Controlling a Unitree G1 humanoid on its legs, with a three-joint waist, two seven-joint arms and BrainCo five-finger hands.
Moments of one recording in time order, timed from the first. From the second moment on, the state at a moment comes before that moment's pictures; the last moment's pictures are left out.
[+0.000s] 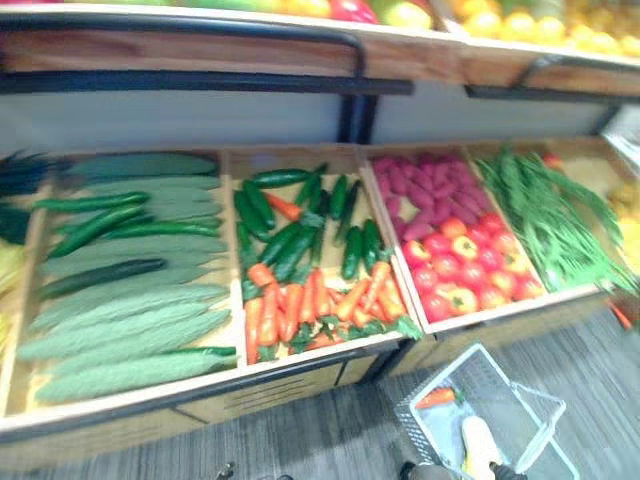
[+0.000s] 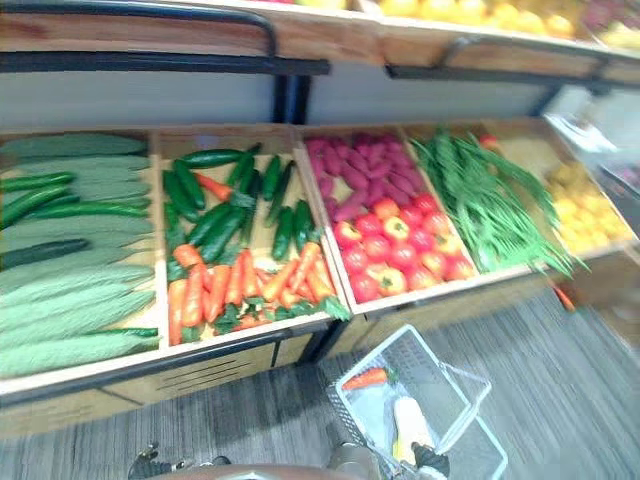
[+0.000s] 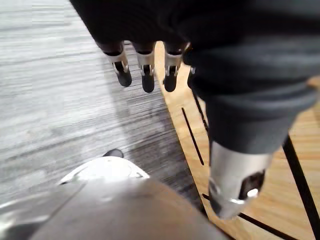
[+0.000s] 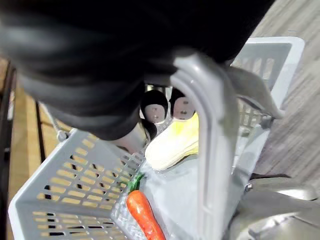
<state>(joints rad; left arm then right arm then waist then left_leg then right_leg) 0.15 0.13 0.17 1.07 0.21 -0.12 0.17 0.07 -0.02 -0.58 1.06 -0.06 -0.13 -0.20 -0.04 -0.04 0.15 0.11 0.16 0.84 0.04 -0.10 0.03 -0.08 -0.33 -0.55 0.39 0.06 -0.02</state>
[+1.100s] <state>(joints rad) 0.07 0.01 0.23 1.05 0.07 -0.15 0.19 0.07 -0.14 -0.43 1.15 -0.06 -0.14 -0.21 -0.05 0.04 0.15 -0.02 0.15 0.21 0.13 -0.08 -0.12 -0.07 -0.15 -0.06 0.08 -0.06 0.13</state>
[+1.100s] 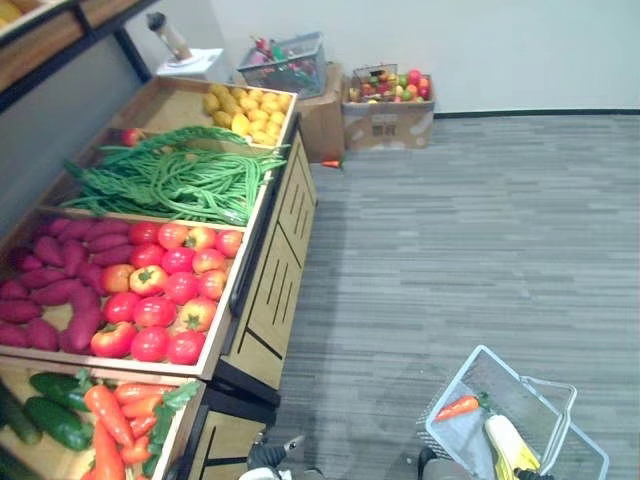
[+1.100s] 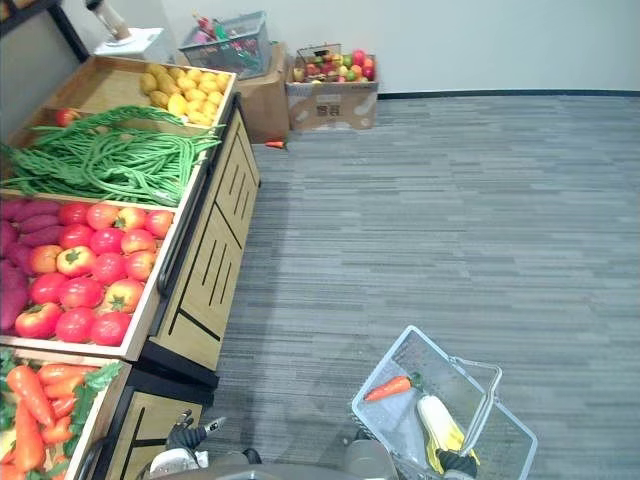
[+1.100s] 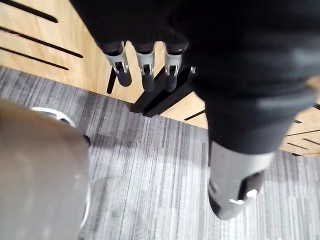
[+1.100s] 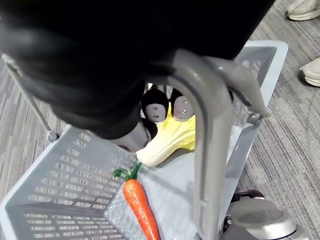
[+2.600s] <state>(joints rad) 0.07 0.03 0.21 1.08 0.04 -0.14 0.17 0.05 -0.14 -0.36 1.15 -0.12 -0.12 -0.16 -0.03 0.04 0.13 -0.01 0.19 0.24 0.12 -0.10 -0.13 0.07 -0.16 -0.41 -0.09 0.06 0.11</state>
